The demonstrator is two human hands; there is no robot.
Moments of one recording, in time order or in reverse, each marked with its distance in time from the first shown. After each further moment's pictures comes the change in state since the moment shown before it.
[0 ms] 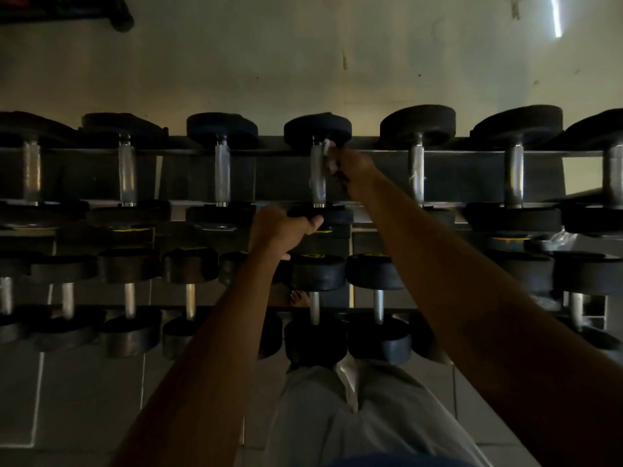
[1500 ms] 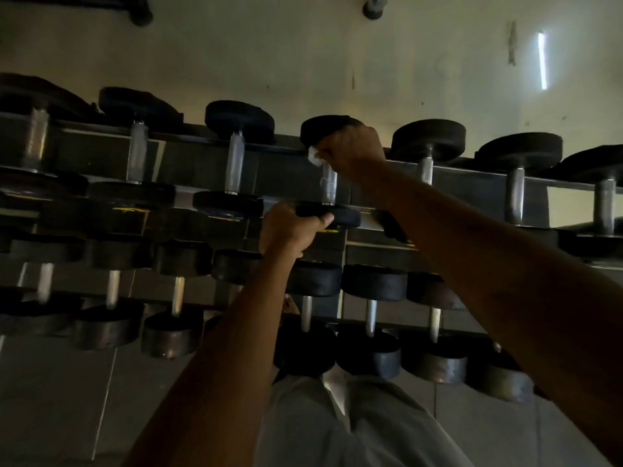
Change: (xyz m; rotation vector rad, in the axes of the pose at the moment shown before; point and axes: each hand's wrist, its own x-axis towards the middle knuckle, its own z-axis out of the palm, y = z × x) left_hand -0.010 -0.016 0.012 -0.084 0.104 0.101; right_hand -0.020 -0.038 0.020 -1.635 0.165 -0.930
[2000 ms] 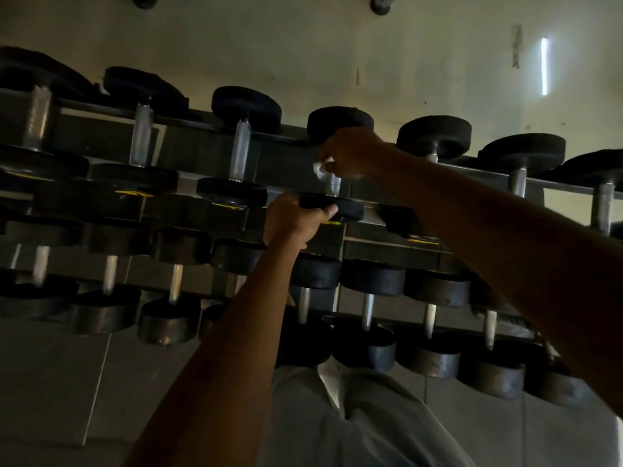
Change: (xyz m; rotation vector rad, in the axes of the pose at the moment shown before) left_hand -0.001 -0.005 0.001 -0.059 0.018 0.020; right_hand -0.002 -0.011 -0.014 -0.053 -0.330 -0.241
